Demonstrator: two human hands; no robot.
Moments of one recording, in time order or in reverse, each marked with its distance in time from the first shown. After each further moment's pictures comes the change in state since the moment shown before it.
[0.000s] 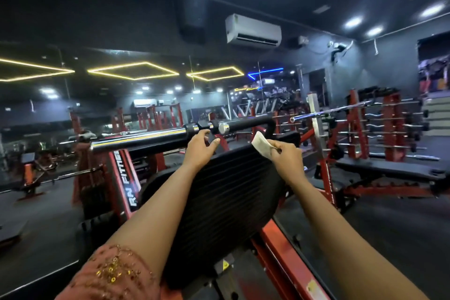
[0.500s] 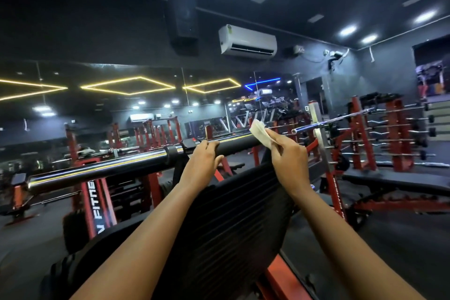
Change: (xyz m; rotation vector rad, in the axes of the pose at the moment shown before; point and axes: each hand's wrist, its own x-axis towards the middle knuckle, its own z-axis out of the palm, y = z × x) left_hand 0.114 -0.019 0.080 0.362 0.034 0.365; right_hand 0.114 0.046 0.043 0.111 0.237 -0.268
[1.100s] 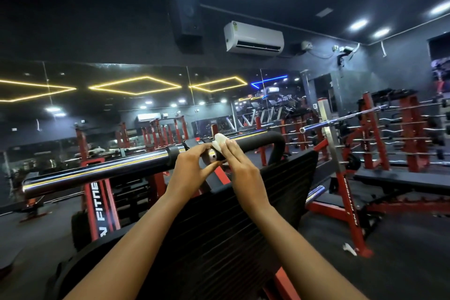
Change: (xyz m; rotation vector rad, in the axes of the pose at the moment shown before) left_hand -0.018 -0.002 -0.022 -0.183 0.182 0.051; right_hand -0.017 0.008 0.100 -0.060 -0.204 -0.289
